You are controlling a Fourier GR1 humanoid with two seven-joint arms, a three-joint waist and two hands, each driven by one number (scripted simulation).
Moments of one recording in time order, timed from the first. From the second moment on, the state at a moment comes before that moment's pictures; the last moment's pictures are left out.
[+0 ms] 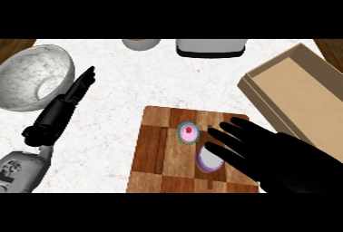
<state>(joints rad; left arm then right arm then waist) -0.25 0.51 -0.25 -1.49 0.14 0.03 -0.11 -0.42 -0.74 0.51 -2.21 0.36 0.63 0.36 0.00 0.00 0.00</state>
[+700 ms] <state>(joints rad) -0.22 0.46 -0.20 -1.51 0.08 -0.01 -0.10 -0.43 -0.43 0.73 -2.18 0.52 0.77 0.73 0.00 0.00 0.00</state>
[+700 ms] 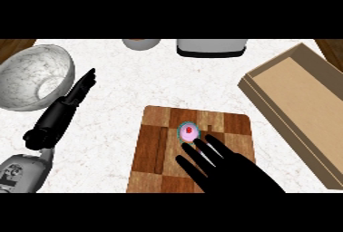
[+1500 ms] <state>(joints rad) -0.22 0.37 -0.12 -1.51 -0.01 -0.08 -0.10 -0.36 -0.34 0.77 -2.02 0.85 0.74 0.58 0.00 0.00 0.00</state>
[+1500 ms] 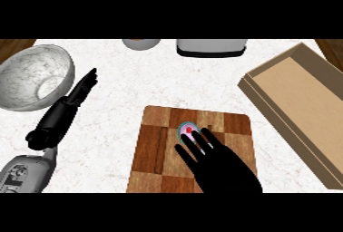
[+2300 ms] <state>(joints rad) -0.21 0.31 -0.06 -1.53 -0.07 -0.15 -0.09 -0.29 -0.32 0.70 -1.85 1.03 0.67 0.35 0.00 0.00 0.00</state>
